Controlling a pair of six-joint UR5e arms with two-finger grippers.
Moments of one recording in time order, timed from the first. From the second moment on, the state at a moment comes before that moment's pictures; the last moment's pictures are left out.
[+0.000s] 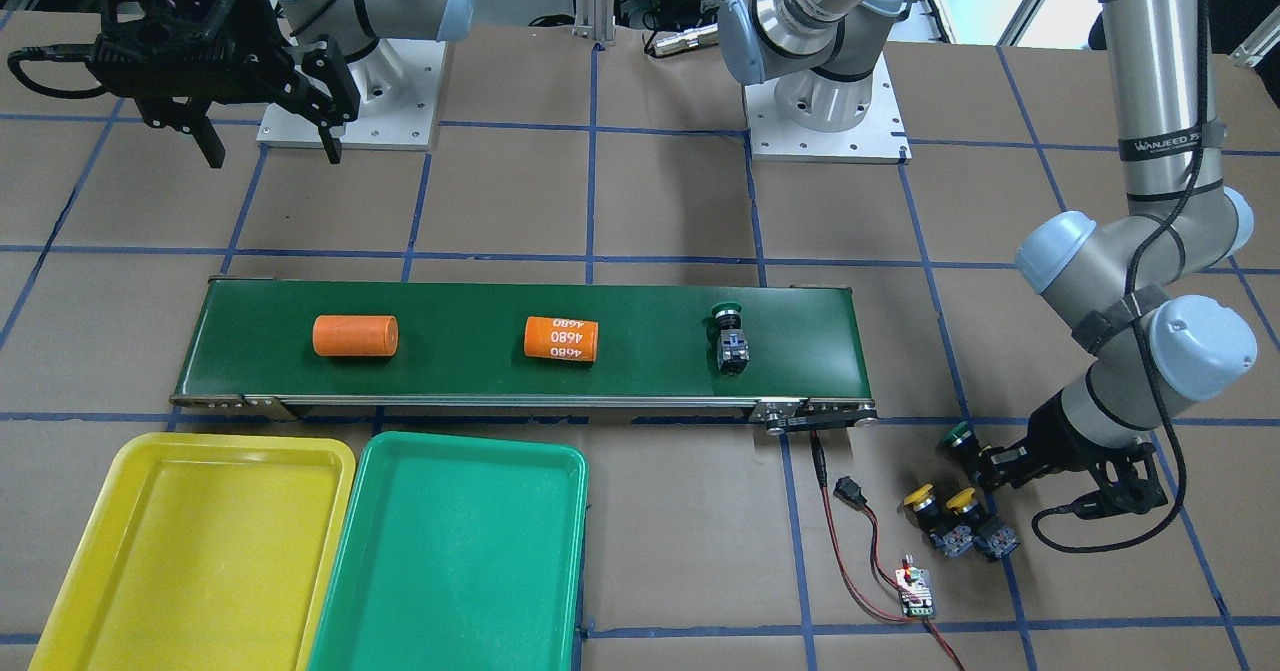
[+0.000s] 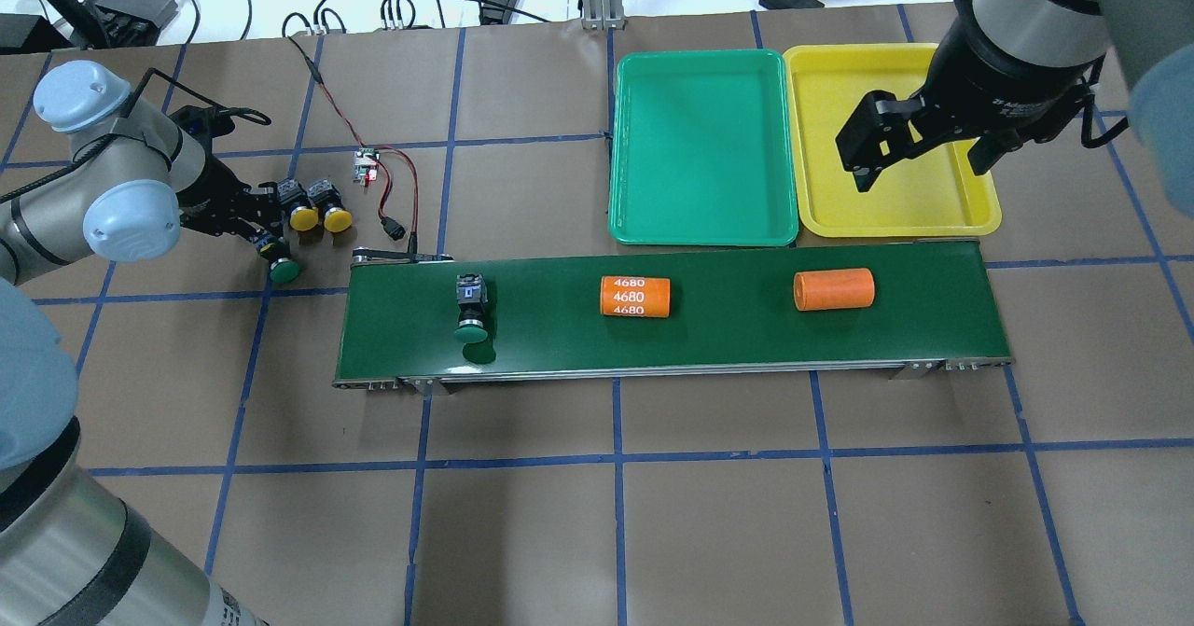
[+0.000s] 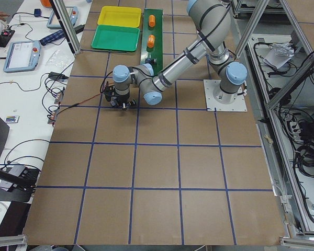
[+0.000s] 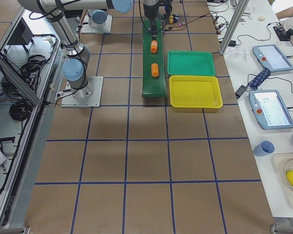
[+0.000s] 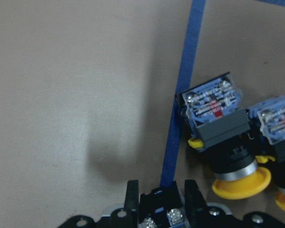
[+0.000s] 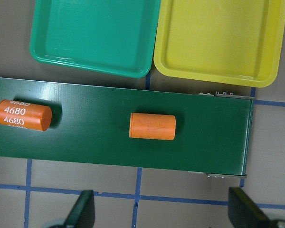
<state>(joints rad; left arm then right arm) -1.16 -2.10 -1.74 -0.82 1.49 0.23 1.56 -1.70 1.65 -1.62 -1.58 -0.11</state>
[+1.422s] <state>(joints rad) -1.41 -1.85 -1.68 -1.23 1.48 0.37 1.56 -1.73 1.67 -1.62 -1.59 -0.11</state>
